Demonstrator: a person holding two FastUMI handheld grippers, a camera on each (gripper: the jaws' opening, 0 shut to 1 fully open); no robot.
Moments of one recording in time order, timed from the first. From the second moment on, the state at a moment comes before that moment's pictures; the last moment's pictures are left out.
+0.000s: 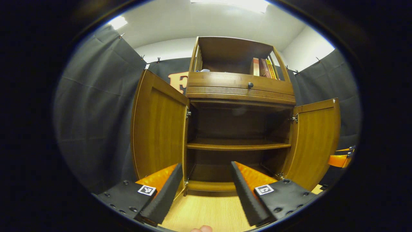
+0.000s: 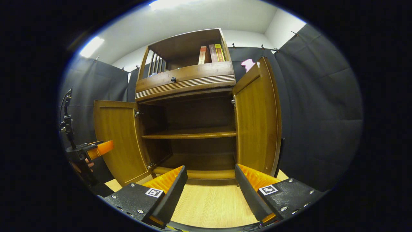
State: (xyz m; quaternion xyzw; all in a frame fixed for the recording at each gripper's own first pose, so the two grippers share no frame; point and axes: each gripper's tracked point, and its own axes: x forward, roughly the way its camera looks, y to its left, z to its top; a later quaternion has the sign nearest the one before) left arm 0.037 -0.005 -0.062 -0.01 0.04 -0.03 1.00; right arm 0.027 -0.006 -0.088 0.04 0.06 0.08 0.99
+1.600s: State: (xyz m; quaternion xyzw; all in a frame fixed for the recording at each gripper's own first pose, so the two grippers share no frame) left arm 0.039 -0.002 -0.054 0.00 0.04 -0.03 1.00; right arm 0.031 0.000 -0.089 0.04 0.06 0.09 0.99
